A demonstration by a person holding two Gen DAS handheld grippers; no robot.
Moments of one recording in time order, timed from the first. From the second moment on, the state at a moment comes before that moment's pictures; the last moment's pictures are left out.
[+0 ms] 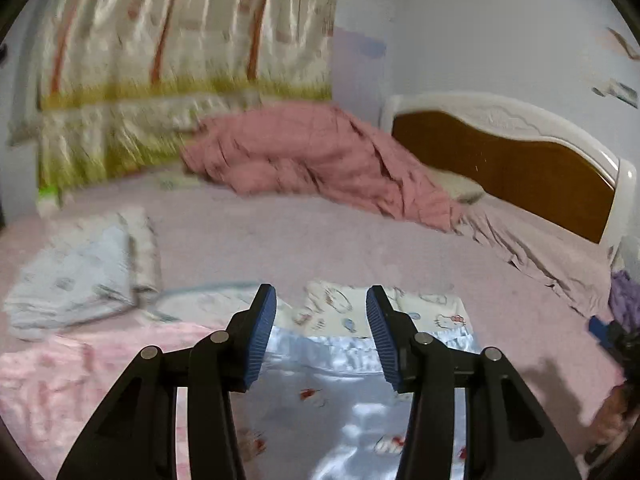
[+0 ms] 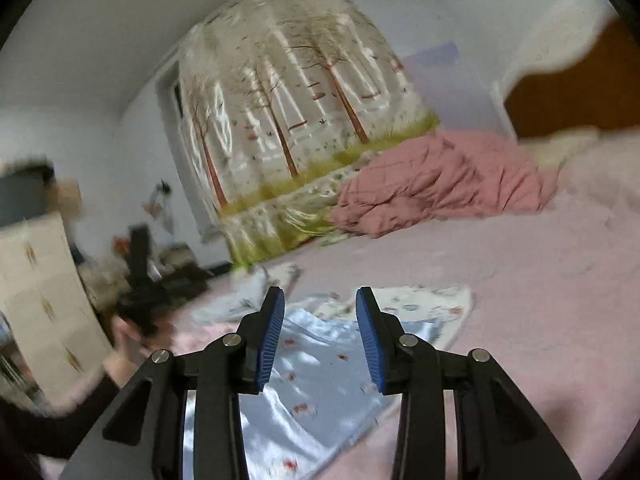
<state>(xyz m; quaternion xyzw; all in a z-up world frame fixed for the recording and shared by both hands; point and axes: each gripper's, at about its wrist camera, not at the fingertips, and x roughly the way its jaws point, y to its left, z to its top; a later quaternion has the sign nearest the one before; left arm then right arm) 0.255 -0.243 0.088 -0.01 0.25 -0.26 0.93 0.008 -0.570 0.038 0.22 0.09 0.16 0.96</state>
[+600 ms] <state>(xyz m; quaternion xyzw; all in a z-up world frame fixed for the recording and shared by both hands) 0.349 -0.251 -0.003 0.02 0.38 -0.27 0.88 0.173 -0.608 -0.041 0.27 0.27 0.08 0.92</state>
